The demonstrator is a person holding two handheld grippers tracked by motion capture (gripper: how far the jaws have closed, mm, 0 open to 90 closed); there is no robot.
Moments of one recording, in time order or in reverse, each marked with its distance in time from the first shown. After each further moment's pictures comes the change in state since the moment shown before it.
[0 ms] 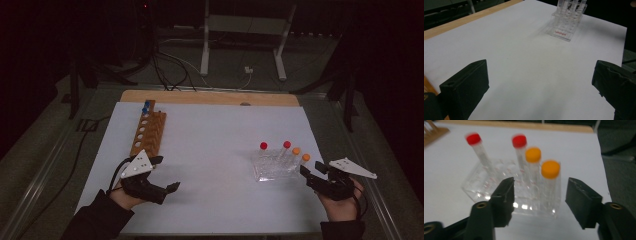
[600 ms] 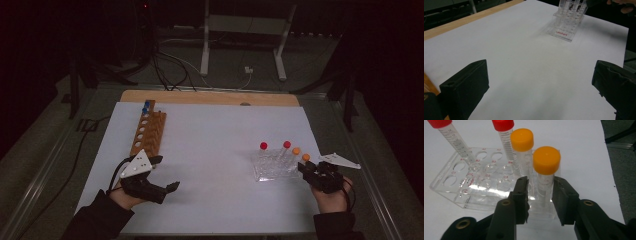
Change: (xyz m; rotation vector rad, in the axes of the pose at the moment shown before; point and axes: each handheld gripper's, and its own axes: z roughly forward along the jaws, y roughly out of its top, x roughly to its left) left arm 0.001 0.000 -0.001 -0.007 0.007 -0.005; right arm -0.004 -0.002 0.034 0.085 -0.033 0.012
